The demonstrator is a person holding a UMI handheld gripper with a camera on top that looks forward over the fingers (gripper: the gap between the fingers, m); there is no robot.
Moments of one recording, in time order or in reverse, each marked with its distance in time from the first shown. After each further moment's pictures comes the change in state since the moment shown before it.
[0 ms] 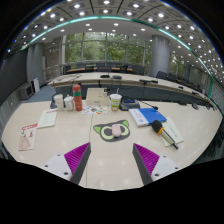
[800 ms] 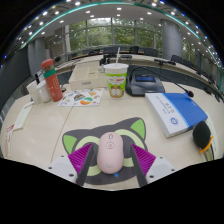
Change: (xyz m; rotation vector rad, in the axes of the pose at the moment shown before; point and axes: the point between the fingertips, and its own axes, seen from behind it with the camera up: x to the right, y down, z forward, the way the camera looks) arm 0.024 0.031 0.367 -0.147 -0.153 0.018
